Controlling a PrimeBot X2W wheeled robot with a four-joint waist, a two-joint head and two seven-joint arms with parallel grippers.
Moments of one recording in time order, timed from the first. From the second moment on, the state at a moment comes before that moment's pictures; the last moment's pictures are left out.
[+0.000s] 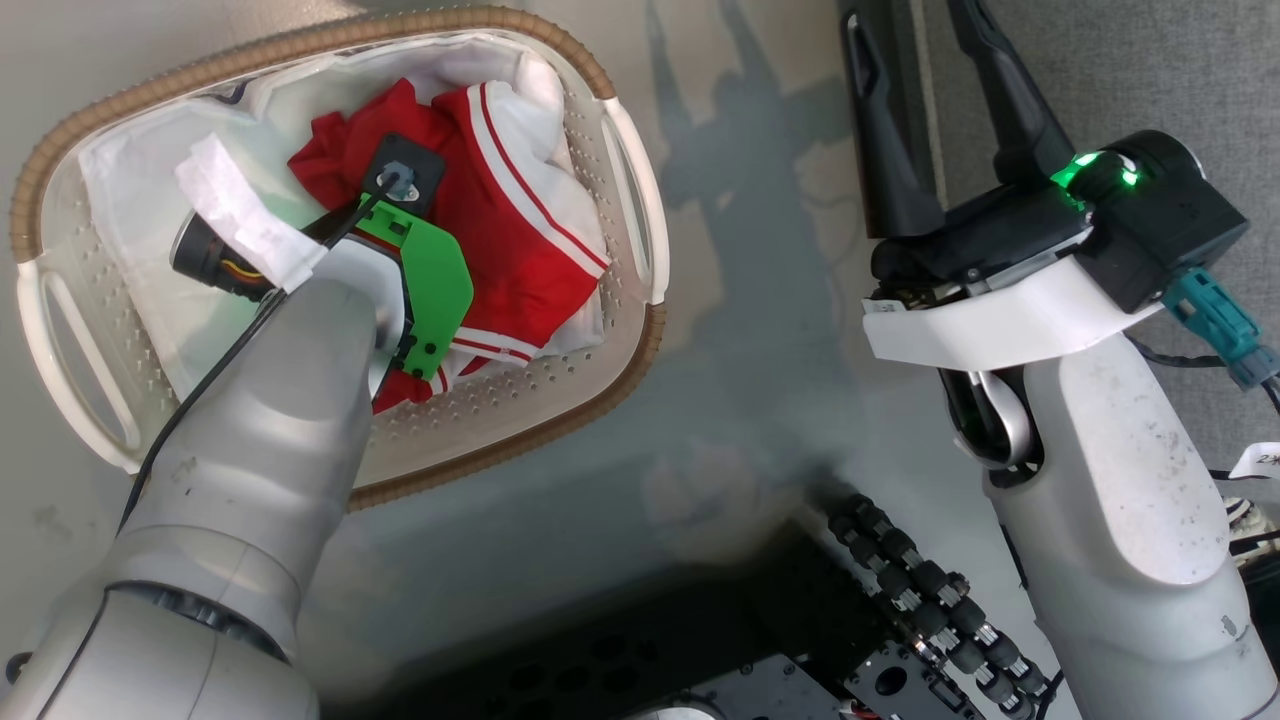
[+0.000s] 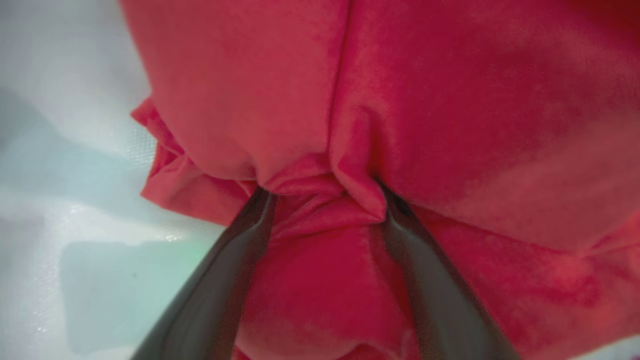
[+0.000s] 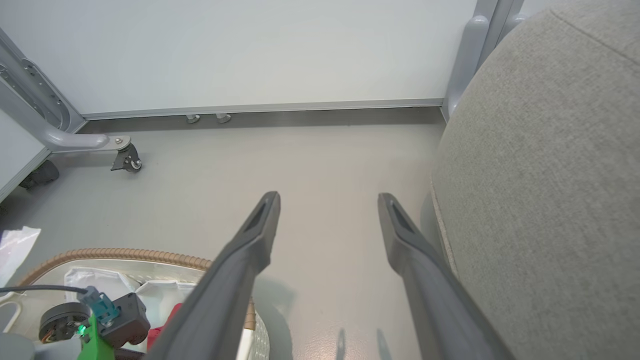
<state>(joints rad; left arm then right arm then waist) -1.10 0.07 -0.70 1.28 -0.25 -0.12 0.11 -0.61 -0.05 0.23 0.01 0.24 0.13 -0.26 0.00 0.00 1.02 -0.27</state>
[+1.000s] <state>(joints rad) -1.02 0.06 -0.75 1.28 -0.32 -0.13 -0.04 -0.63 -0.05 0.21 0.06 0.24 0.13 -0.26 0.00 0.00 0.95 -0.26</state>
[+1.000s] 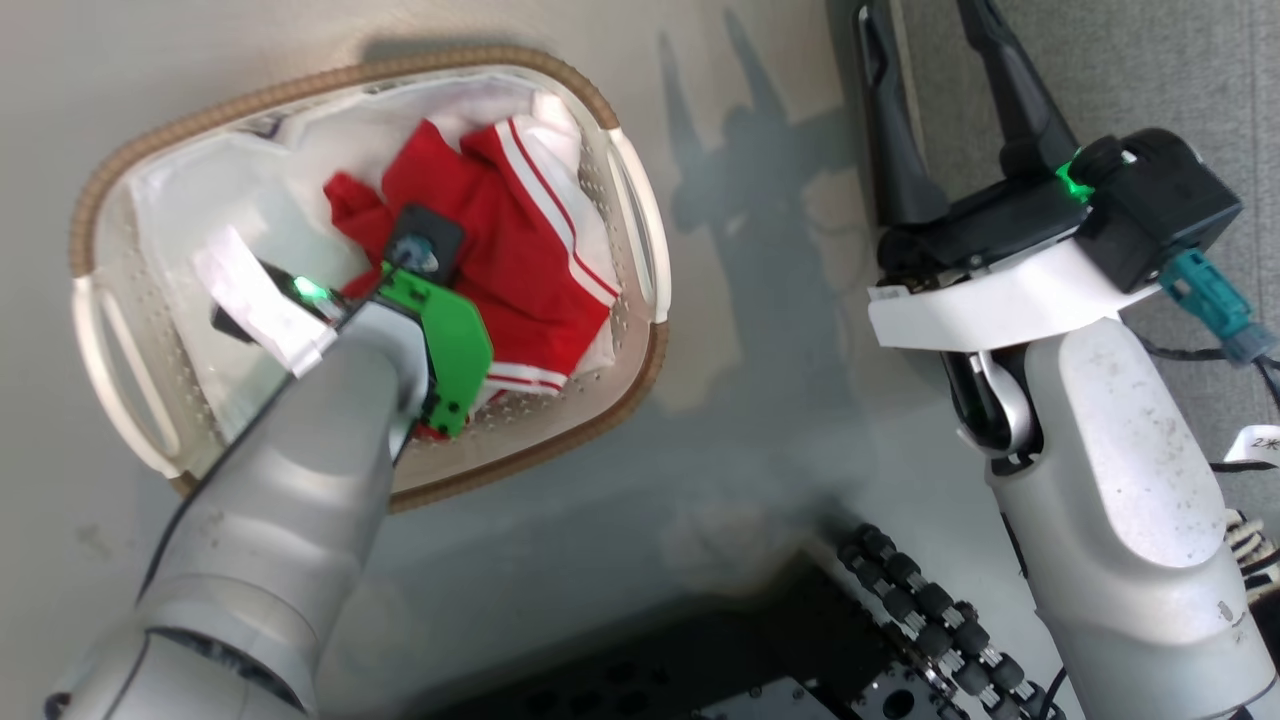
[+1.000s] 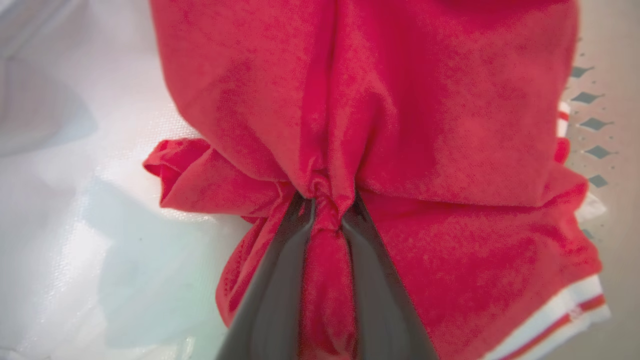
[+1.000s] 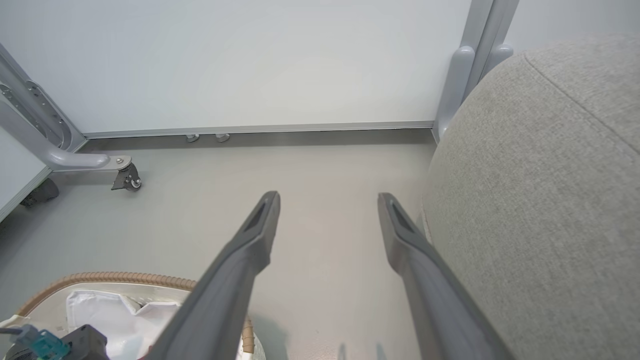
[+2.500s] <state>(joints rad) -0.42 0.11 -0.45 0.47 -0.38 -0.10 -0.26 -0.23 -0.06 0.25 0.25 0.19 0.13 -0.26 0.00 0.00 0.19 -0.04</state>
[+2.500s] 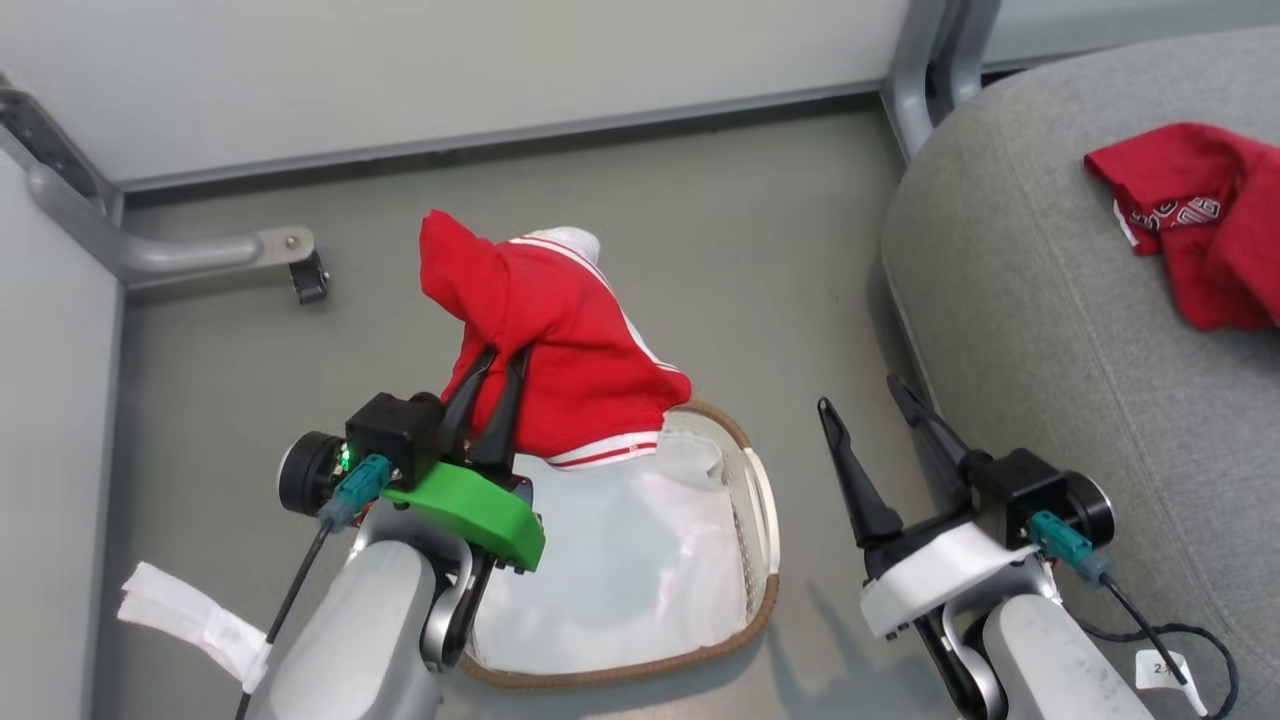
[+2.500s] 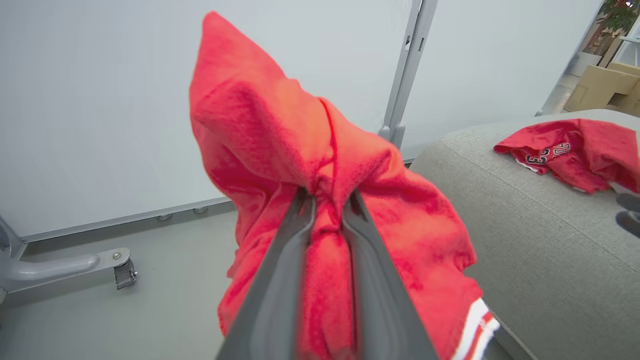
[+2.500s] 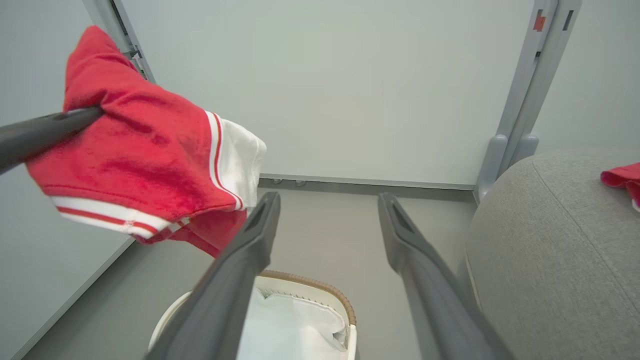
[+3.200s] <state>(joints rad) -0.35 0.07 -0.42 0.31 -0.35 -0.12 -0.26 -0.29 -0.13 0.47 0.15 0.24 0.13 -0.26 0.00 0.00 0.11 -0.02</state>
